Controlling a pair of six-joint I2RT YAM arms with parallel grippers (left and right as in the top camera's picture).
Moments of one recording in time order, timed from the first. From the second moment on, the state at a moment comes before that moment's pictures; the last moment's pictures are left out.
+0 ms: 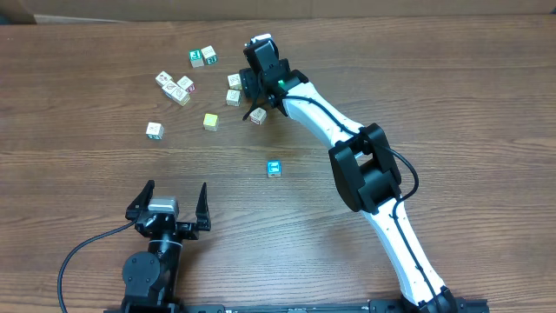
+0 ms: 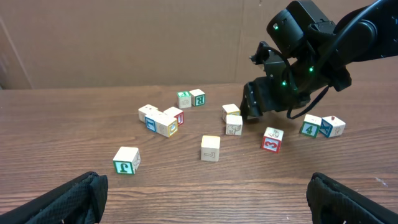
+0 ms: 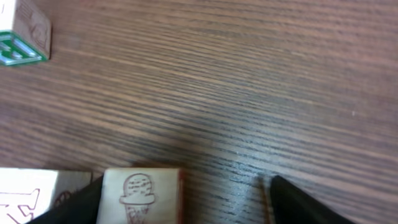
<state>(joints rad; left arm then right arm) -0.10 0.02 0.01 -0.08 -0.03 -0.02 0.56 2.65 2.24 -0.42 0.20 0.22</state>
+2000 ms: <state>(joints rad) -0.10 0.02 0.01 -0.08 -0.03 -0.02 0.56 2.26 2.24 -0.78 0.16 0.23</state>
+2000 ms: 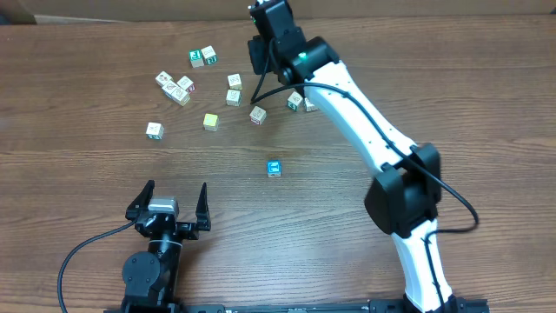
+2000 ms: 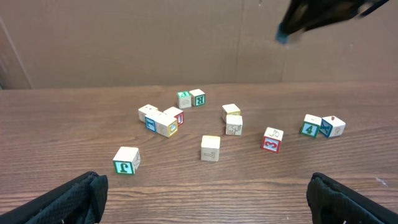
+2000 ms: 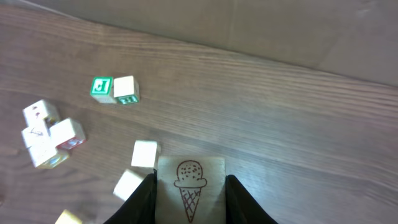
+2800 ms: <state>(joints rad) -0.10 0.02 0.01 -0.08 -0.03 -0.02 0.56 1.96 2.18 -1.36 0.14 0.58</state>
